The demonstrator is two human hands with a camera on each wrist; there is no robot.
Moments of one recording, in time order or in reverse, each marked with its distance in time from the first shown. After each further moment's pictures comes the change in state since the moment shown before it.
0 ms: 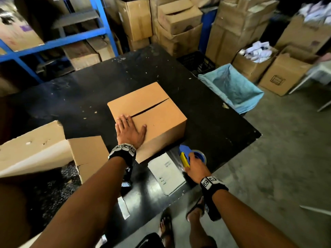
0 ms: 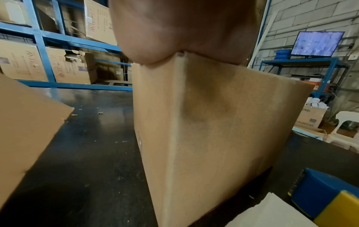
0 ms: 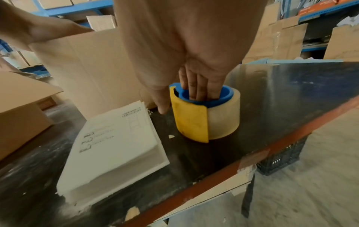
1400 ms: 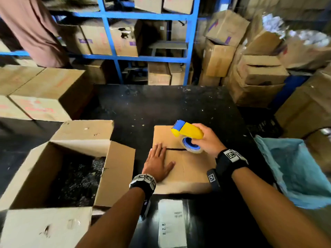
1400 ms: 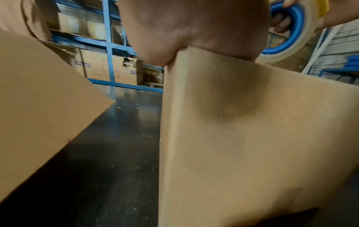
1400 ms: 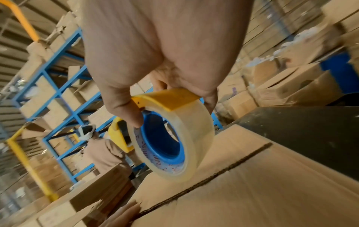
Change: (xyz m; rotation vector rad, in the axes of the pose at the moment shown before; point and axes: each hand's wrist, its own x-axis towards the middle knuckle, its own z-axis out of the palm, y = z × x) left_hand -0.002 -0.004 -0.004 -0.161 0.084 -0.053; right_hand 0.161 -0.205 -0.216 0.364 -0.116 -0.735
